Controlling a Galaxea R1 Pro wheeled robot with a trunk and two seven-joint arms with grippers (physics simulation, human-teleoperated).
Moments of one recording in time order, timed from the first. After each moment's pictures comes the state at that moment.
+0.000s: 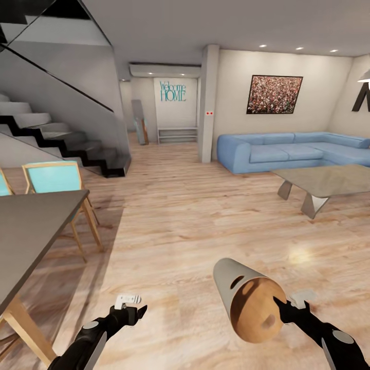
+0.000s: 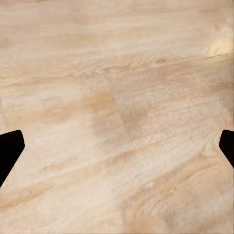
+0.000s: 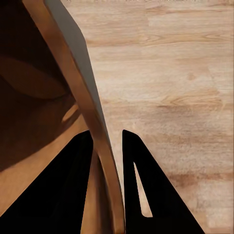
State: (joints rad) left arm -0.35 0.04 -0.02 -0.80 0.07 0.21 -0.28; right arm -0.29 -0.16 -0.42 -0.93 0.21 0.05 0.59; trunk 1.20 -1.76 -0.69
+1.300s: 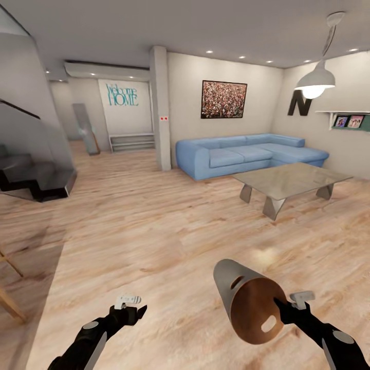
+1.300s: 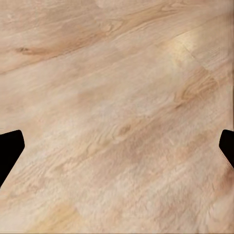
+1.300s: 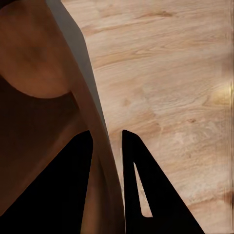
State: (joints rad) left arm -0.35 0.04 -0.02 -0.80 0.07 0.21 -0.28; right arm -0.29 -0.16 -0.42 -0.92 0.21 0.07 0.59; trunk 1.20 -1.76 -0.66
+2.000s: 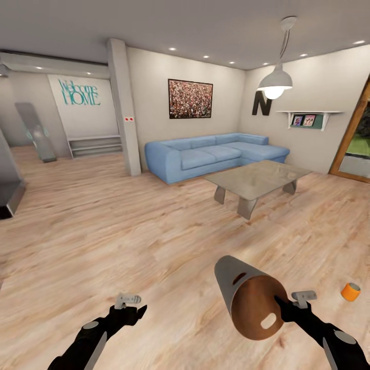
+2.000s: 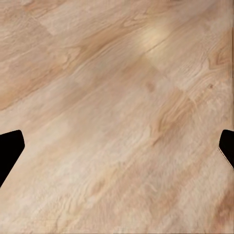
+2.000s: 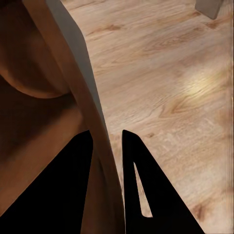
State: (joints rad) left arm -0.35 0.04 -0.02 -0.80 0.07 0.21 -0.28; right arm -0.29 -0.17 -0.43 -0.92 0.16 0.07 0.58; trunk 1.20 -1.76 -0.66
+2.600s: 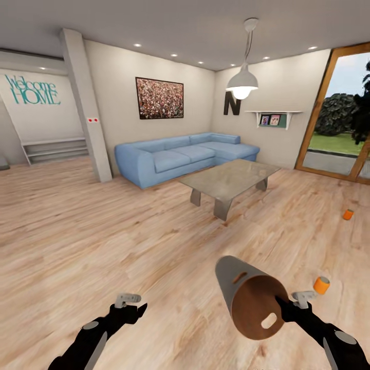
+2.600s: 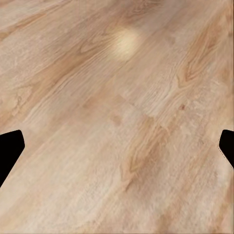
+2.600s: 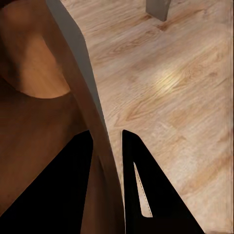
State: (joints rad) left arm -0.35 0.04 -0.02 -0.80 0.07 0.18 -0.28; right arm -0.29 -0.17 -0.43 -0.92 0.16 0.07 0.58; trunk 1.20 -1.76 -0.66
